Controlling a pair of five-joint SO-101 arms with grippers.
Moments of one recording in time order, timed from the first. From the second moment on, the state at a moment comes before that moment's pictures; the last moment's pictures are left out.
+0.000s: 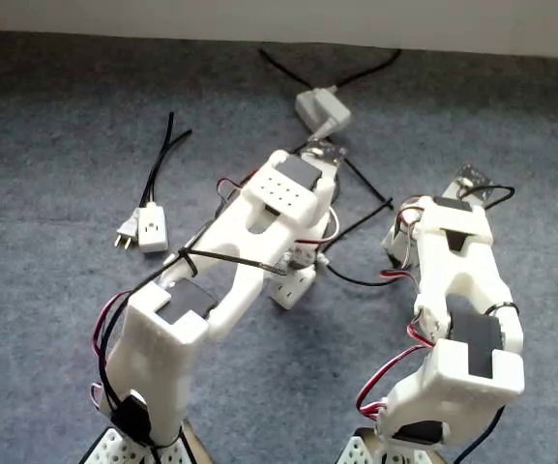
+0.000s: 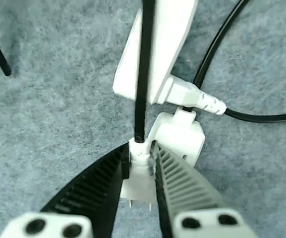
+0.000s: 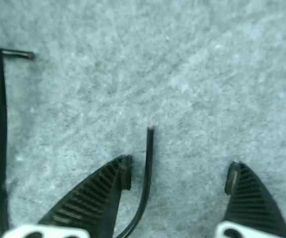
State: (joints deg) left arm 28.5 30.5 -17.6 88.0 14.1; right arm 6.0 10.2 25.7 52.5 -25.5
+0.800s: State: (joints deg) left arm 28.5 16.4 -8.2 83.3 16.7; right arm 6.0 10.2 25.9 51.6 -25.6
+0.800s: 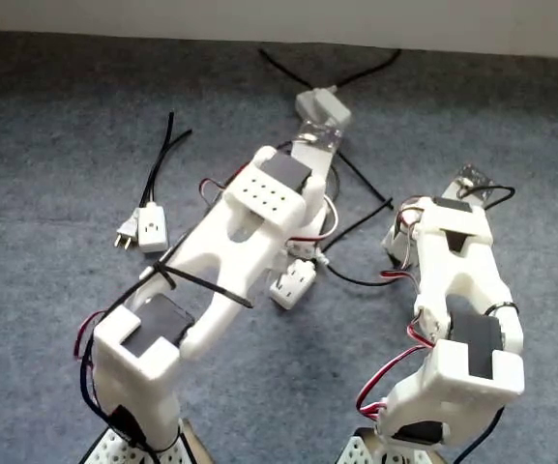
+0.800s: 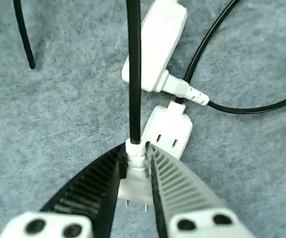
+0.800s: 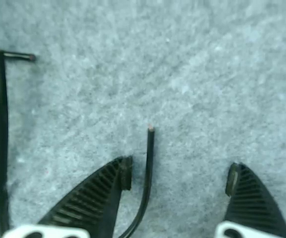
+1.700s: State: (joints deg) left arm 29.6 -30.3 51.2 31.1 8.6; right arm 6.0 10.2 25.9 51.6 -25.6
